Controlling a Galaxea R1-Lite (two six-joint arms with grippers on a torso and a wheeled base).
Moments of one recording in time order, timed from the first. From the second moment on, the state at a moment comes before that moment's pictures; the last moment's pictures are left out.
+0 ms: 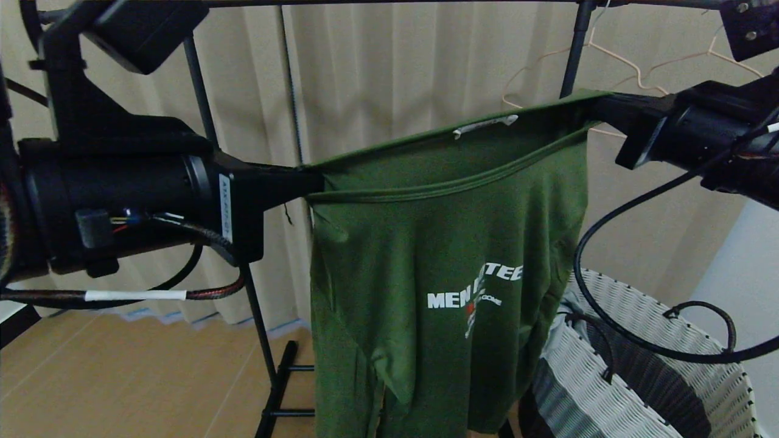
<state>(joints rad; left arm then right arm) -0.73 1.34 -1.15 0.04 0.04 0.05 0.31 1.50 -1.03 -0.59 0.18 -0.05</state>
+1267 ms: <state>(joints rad) -0.74 1.48 -1.28 -0.08 0.29 0.07 0.29 1.31 -1.02 -0.23 0.18 -0.03</state>
